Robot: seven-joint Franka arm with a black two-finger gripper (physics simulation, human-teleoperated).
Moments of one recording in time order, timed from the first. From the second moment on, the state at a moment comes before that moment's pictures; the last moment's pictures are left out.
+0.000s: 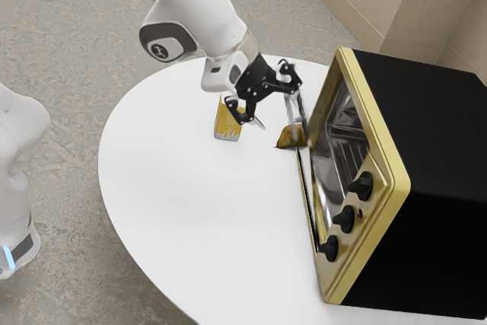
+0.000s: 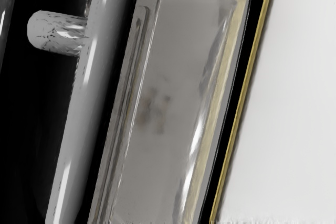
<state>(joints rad) -0.65 -0.55 0.38 -2.35 0.49 2.56 1.00</state>
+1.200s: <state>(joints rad) -0.54 -0.94 0.01 -2.41 0.49 2.35 0.98</state>
